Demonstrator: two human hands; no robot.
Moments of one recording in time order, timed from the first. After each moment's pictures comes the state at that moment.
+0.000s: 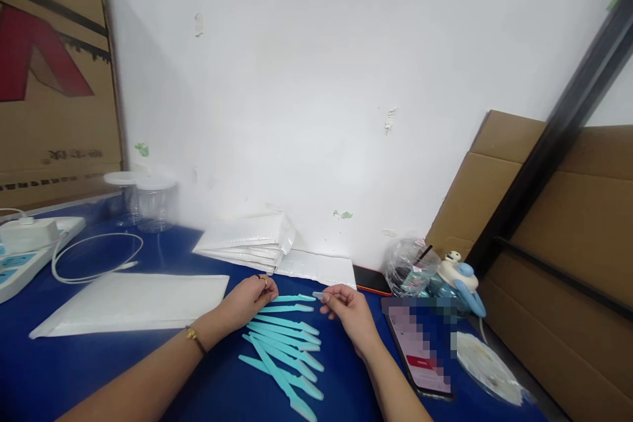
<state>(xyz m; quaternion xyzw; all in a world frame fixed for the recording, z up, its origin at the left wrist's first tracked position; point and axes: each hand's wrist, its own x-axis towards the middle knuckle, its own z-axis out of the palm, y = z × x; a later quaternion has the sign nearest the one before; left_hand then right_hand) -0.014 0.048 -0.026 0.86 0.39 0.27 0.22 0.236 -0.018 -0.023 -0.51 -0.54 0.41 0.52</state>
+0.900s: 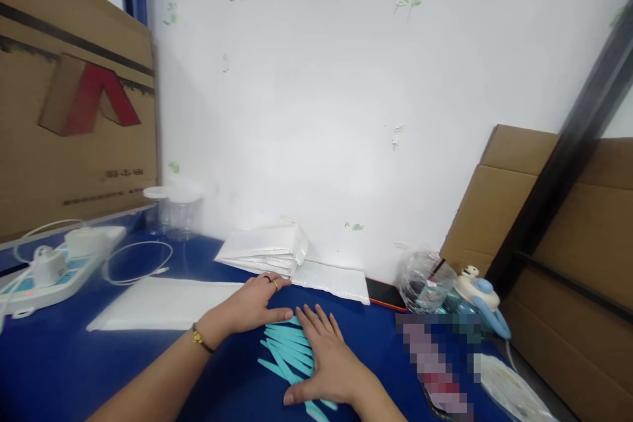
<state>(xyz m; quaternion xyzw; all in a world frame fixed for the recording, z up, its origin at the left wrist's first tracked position) -0.045 0.021 0.018 0.85 0.35 0.31 0.25 0.186 -0.053 -0.006 -0.52 -0.82 0.24 0.09</state>
